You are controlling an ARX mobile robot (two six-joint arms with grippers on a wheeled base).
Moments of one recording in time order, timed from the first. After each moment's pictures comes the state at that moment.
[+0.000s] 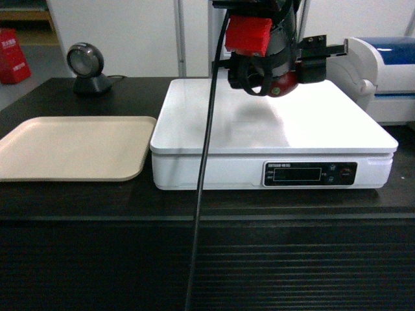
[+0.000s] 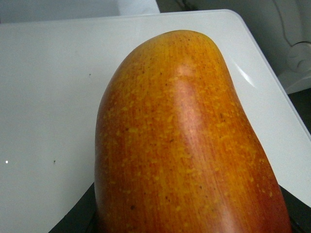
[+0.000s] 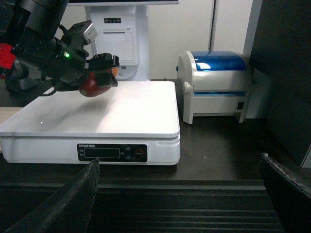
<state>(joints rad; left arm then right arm) -0.62 2.47 2.21 -0.35 -0.13 -0.32 0.00 0.00 0.01 0.00 0.00 0.00</state>
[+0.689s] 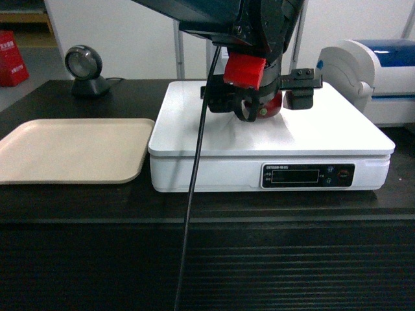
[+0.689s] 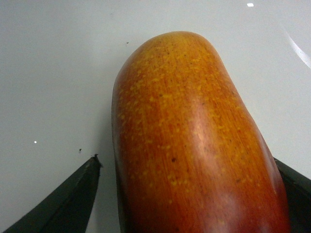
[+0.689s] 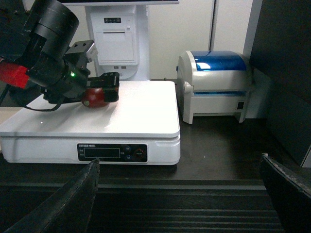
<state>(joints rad) -0.61 2.56 2.27 -0.39 -0.23 -0.33 0.00 0.00 0.01 0.00 0.00 0.00</state>
